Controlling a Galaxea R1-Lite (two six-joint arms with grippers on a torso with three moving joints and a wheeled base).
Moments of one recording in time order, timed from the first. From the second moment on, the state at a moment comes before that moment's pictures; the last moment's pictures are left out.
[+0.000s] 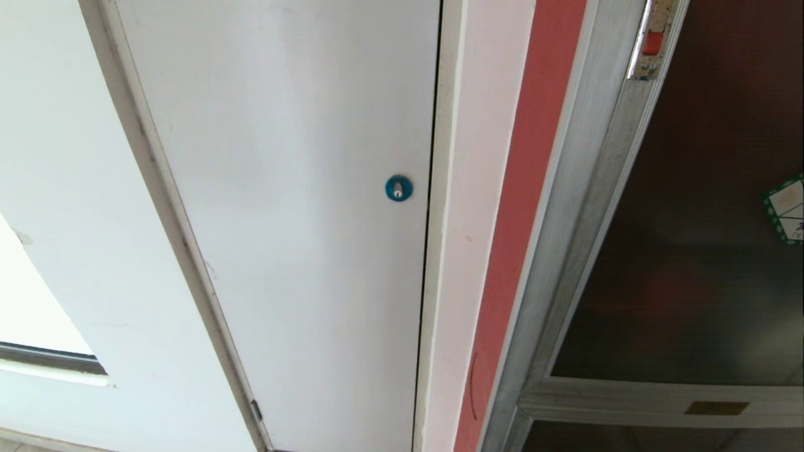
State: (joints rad) left arm 0.01 0.00 0.00 -0.02 -0.01 0.02; right arm -0.01 0.00 0.00 0.00 0.00 -0.02
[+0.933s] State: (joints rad) left arm 0.01 0.00 0.00 -0.02 -0.01 0.02; right arm -0.01 0.00 0.00 0.01 0.00 0.00
